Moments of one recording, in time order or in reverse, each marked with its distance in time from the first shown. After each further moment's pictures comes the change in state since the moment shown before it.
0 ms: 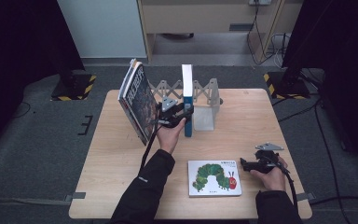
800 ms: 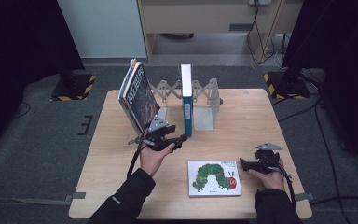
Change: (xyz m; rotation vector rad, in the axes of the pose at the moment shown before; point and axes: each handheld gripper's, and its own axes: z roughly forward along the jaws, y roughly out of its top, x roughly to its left) left arm -0.008 -0.030 -0.078 0.181 -0.118 0.069; right arm 0.000 0.001 0.001 0.009 -0.003 -0.002
